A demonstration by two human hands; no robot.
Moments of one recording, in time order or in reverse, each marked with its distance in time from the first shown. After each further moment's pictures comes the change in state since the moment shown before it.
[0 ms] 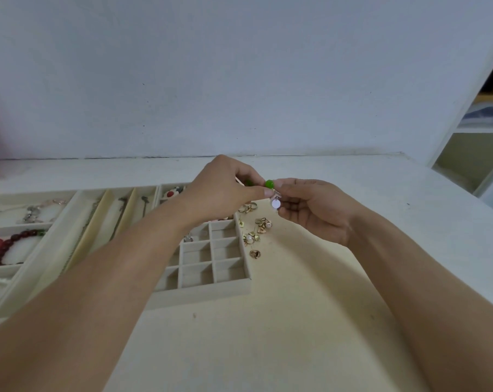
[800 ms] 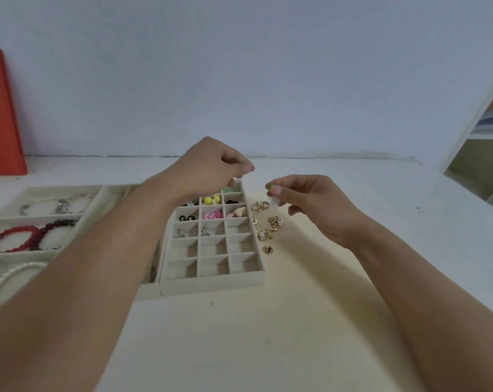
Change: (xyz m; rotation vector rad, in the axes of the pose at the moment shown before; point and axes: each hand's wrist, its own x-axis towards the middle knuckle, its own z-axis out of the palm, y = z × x) left_hand -0.003 -0.002 -0.045 0.072 0.074 -0.036; right_hand -0.004 0.007 0.014 -0.443 0.039 -0.280
